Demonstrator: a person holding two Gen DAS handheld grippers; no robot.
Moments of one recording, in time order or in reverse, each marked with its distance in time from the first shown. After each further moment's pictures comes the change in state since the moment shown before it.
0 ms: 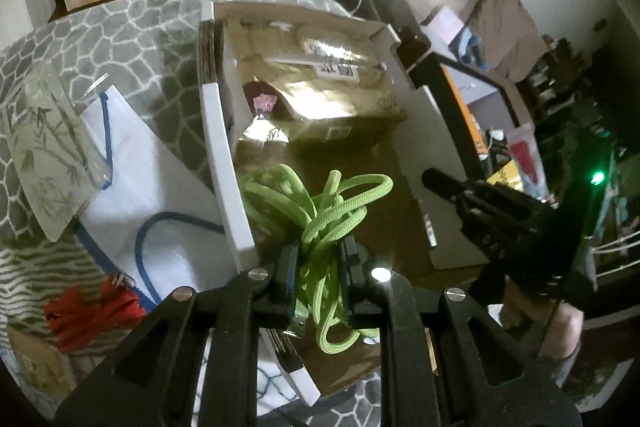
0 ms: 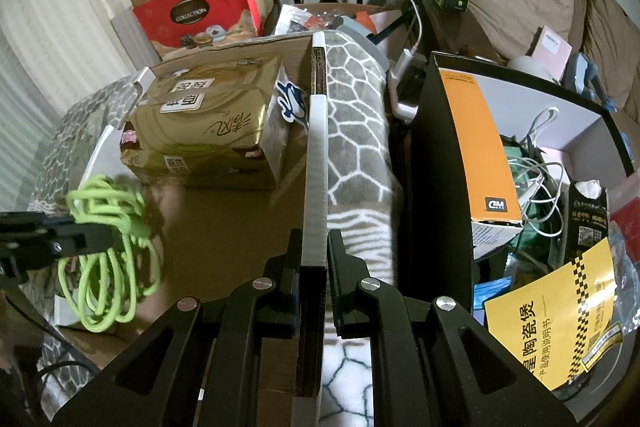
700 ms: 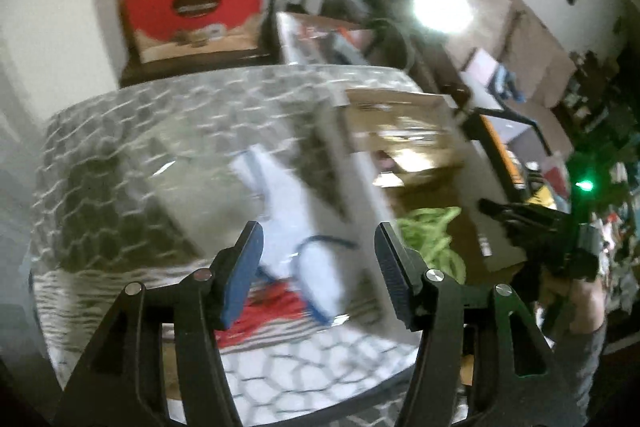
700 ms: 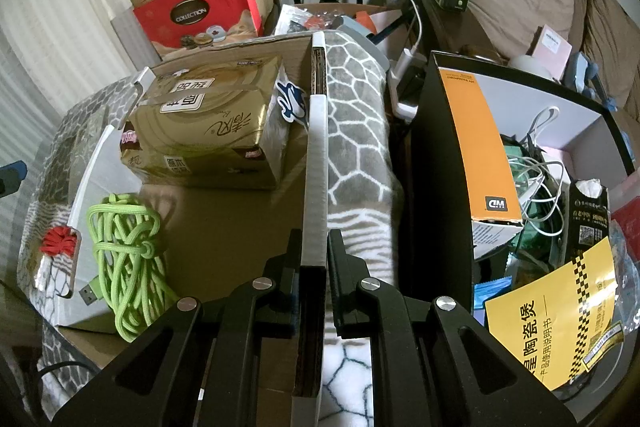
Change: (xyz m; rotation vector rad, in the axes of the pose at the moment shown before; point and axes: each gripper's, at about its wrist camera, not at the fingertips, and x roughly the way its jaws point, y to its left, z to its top) left arm -0.096 0.064 -0.007 0.005 -0.186 0.187; right arm -0.001 0.000 -0.001 0.001 0.000 0.002
